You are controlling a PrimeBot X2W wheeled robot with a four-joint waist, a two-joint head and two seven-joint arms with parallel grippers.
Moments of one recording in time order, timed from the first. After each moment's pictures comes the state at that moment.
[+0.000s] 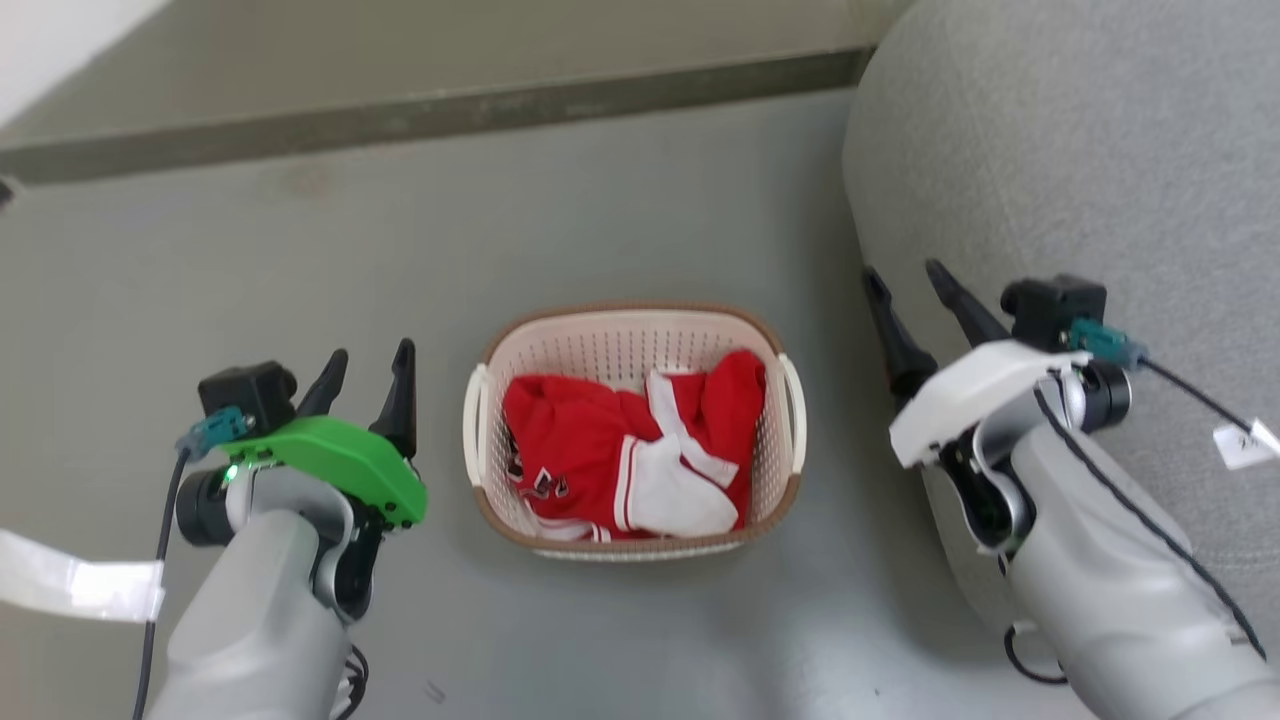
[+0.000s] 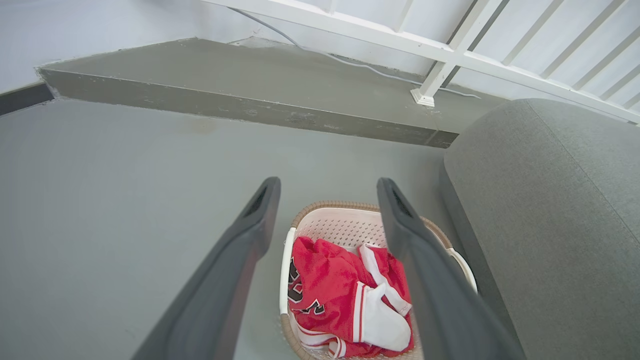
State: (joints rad) left arm -0.55 0.08 -0.41 0.81 -0.68 -0.10 -0.25; right arm -0.52 -0.14 0.47 0.67 0.53 0.04 -0.25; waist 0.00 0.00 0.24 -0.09
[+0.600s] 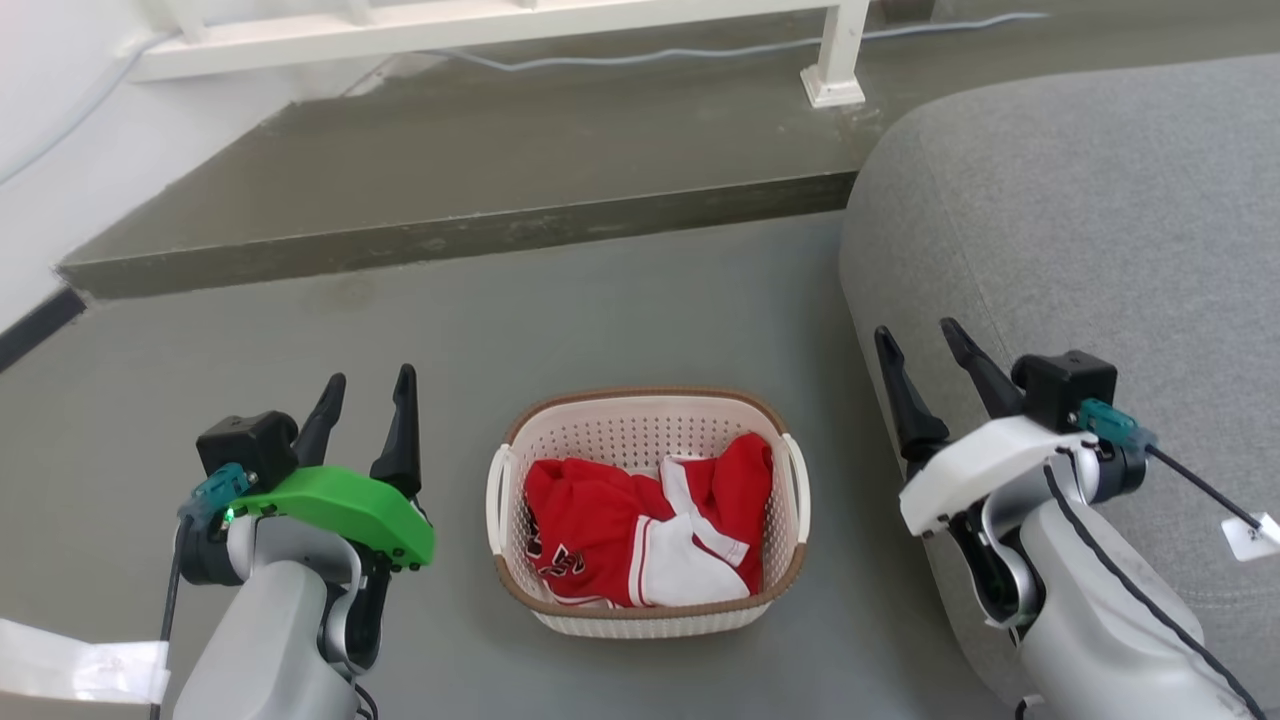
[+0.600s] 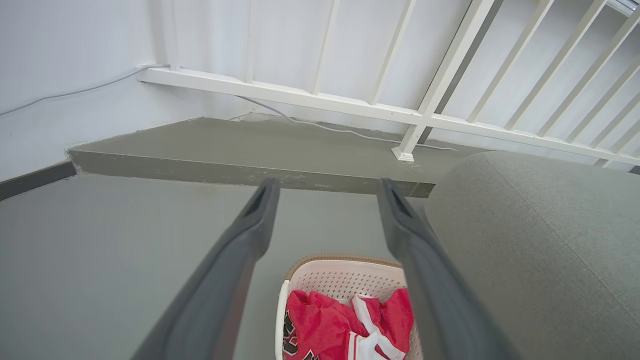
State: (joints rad) left arm -0.36 0.07 -0.30 0.55 -0.57 -0.05 -0.25; right arm -0.32 -0.14 0.39 0.48 0.42 0.00 -0.25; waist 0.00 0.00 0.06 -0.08
